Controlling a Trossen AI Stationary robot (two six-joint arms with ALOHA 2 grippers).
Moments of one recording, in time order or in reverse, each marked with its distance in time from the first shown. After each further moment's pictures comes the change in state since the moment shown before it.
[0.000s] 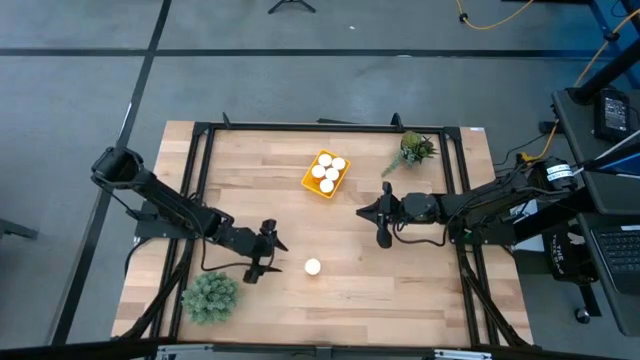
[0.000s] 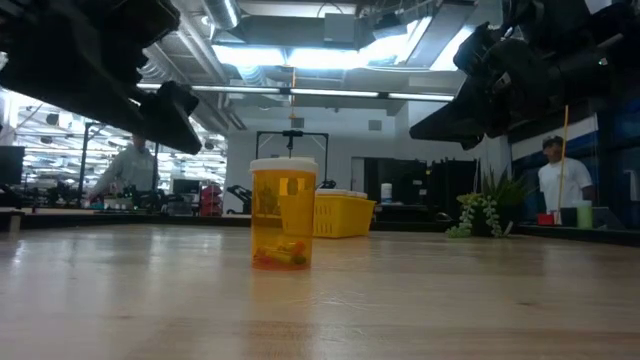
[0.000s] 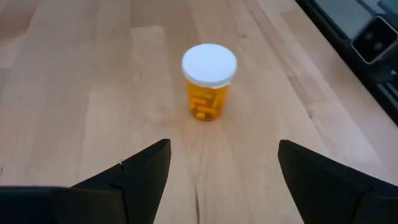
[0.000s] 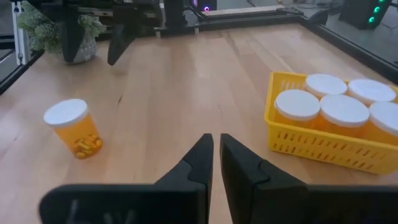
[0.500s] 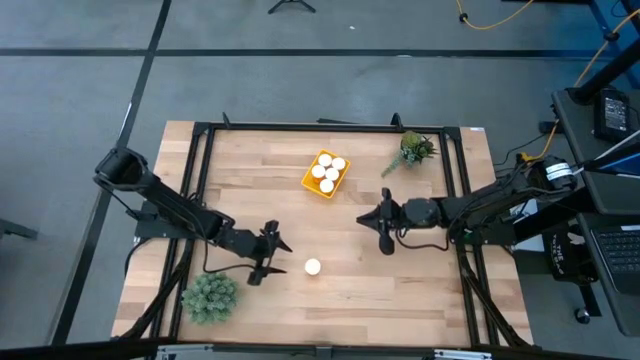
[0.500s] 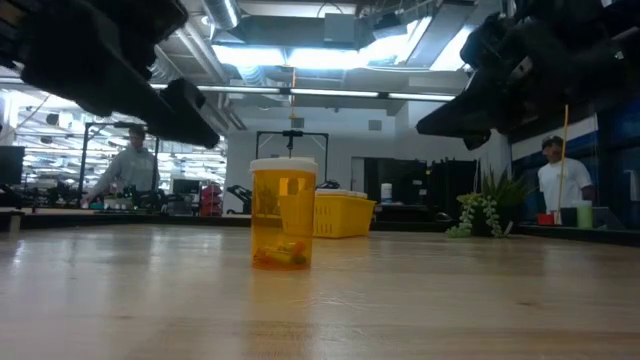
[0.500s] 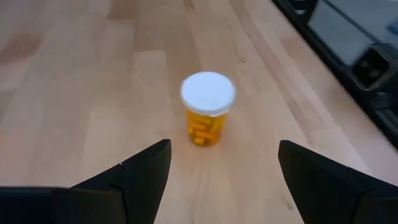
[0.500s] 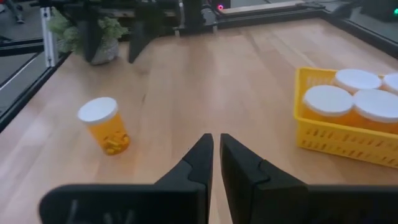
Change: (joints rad) left arm -0.012 0.041 -0.005 0.125 -0.036 -0.003; right arm 0.061 0.000 0.000 0.002 -0.001 0.053
